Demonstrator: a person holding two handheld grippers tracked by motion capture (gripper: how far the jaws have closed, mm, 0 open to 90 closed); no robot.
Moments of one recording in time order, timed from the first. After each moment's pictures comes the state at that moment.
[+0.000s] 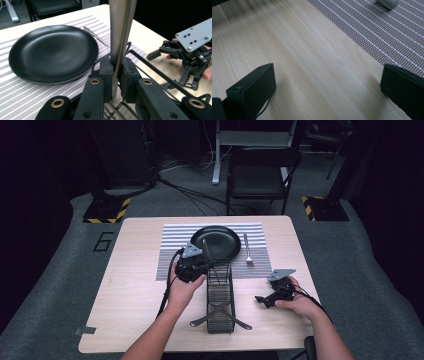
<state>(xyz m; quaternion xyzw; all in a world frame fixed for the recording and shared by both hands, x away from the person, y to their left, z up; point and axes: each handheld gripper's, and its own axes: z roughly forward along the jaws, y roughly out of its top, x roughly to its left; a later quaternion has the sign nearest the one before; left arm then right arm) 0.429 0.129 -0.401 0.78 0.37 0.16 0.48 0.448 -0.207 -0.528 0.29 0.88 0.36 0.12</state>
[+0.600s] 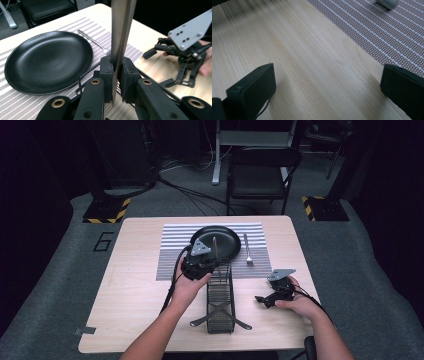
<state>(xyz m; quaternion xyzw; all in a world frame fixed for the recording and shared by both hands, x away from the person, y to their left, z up) 0.429 0.115 -0.384 0.80 0.35 0.16 0.47 0.448 -0.207 -0.528 0.29 0.88 0.36 0.12</state>
